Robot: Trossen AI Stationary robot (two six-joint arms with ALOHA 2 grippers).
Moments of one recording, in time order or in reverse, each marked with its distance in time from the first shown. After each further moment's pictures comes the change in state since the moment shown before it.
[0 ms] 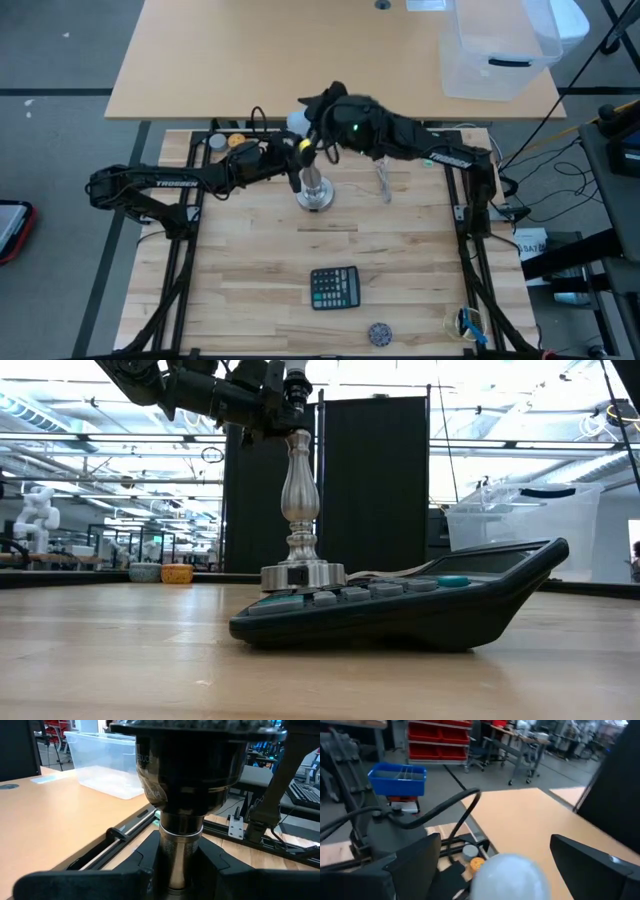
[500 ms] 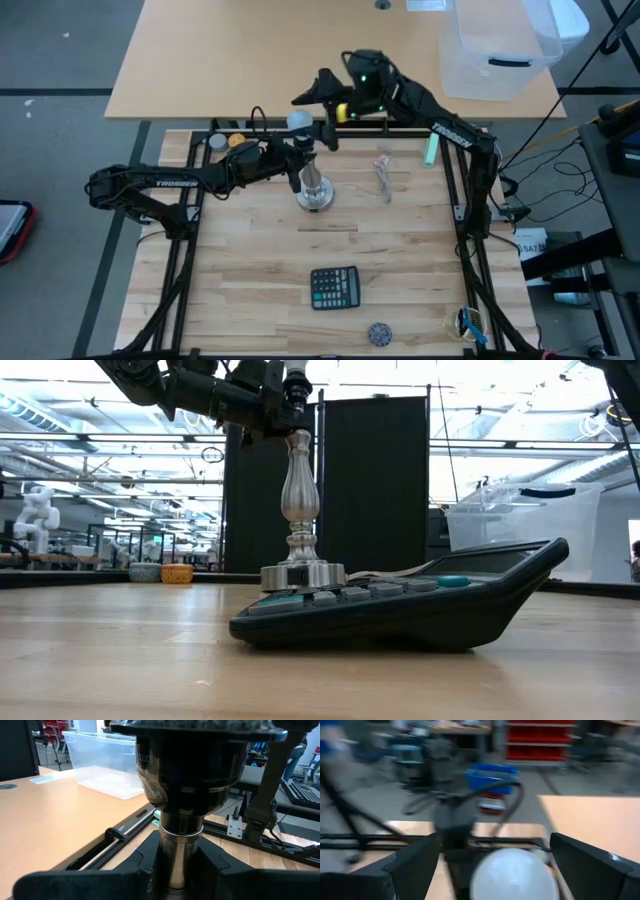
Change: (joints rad) left arm 0.000 0.000 0.000 0.000 0.011 0.001; right arm -0.269 -0.010 0.000 -0.043 -0.816 -0.047
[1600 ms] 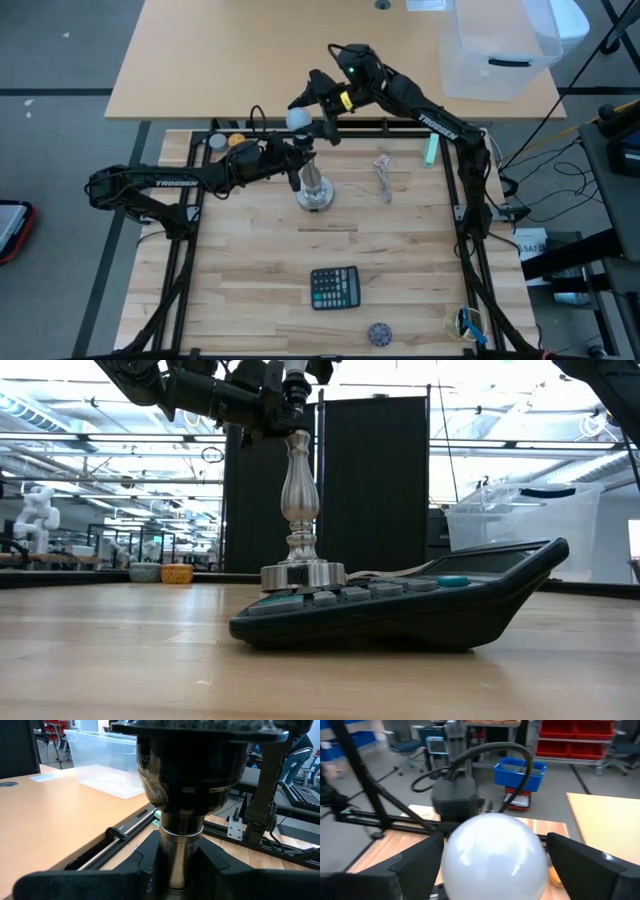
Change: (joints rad) left arm 0.000 -0.001 0.000 -0.002 0.004 -0.019; right arm -0.094 0.081 -0.001 0.008 -0.262 -0.101
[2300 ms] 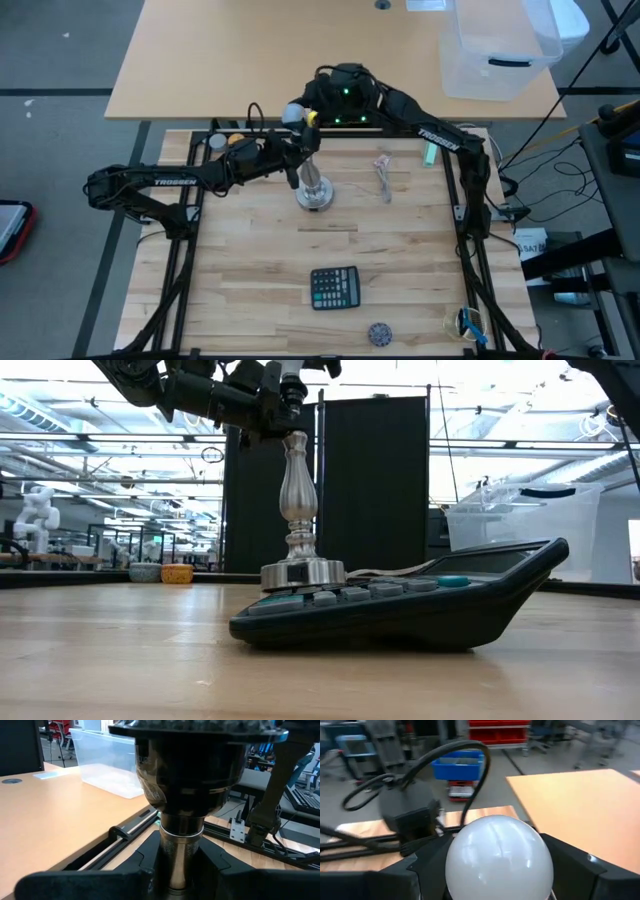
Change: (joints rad) left arm 0.023 -0.001 -0.002 -0.002 0.007 -0.012; right arm 0.146 -0.005 0.003 -0.011 0.507 0.180
